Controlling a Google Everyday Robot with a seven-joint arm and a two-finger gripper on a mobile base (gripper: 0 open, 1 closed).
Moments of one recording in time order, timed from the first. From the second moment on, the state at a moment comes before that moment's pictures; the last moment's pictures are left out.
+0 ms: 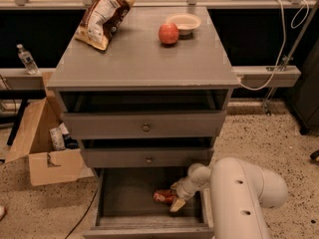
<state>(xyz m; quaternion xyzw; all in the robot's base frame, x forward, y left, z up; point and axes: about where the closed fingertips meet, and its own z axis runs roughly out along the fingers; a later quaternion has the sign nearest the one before) 0.579 -0.073 0.140 -0.67 0.70 0.19 0.16</state>
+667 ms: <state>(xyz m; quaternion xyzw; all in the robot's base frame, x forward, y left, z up) 0.565 -0.073 0.163 -0.68 0.69 0.17 0.19</state>
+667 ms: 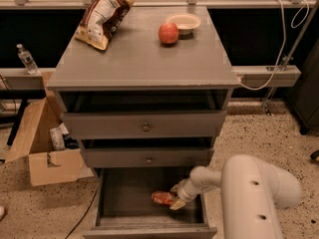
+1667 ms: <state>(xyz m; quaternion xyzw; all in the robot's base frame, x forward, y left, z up) 0.529 -0.160 0.318 -0.68 0.66 0.18 0.28</state>
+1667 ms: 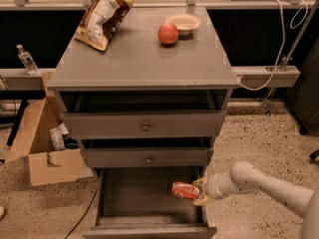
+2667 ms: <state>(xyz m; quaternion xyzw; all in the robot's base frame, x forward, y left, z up) 0.491 -0.136 0.400 -0.74 0.58 0.20 0.27</state>
